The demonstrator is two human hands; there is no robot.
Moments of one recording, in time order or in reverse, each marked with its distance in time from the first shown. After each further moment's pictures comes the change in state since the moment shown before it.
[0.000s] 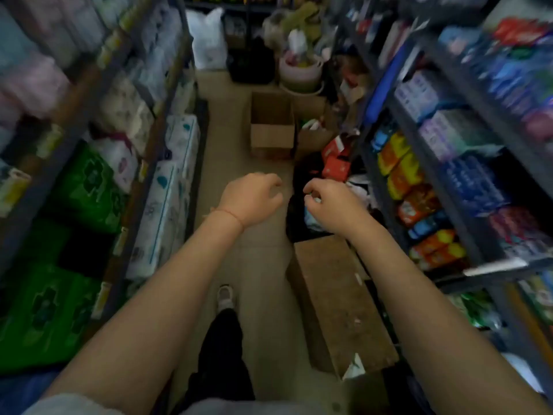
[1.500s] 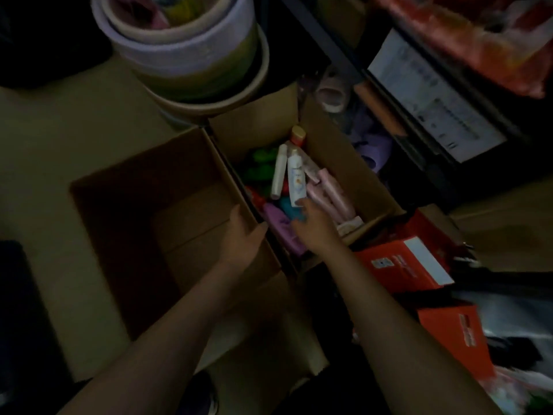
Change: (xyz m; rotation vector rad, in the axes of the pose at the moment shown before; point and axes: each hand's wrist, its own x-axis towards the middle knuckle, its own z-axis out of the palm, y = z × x) left_hand 1.195 -0.407 0.420 -0.831 -0.442 -0.406; right_hand 1.100 0.600 0.349 0.690 0.001 0.907
